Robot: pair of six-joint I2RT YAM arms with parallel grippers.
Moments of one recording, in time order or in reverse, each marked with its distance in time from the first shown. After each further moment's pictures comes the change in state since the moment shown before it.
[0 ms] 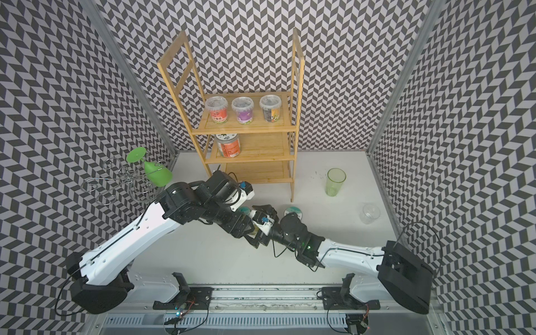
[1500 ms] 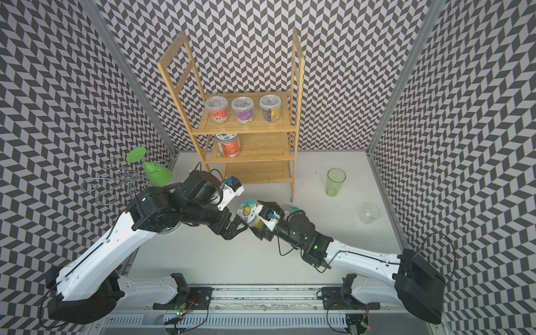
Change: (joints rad) left arm -0.010 -0.118 0.062 -0.031 -0.056 0.012; right arm -0.017 -0.101 0.008 -0.052 0.051 -0.020
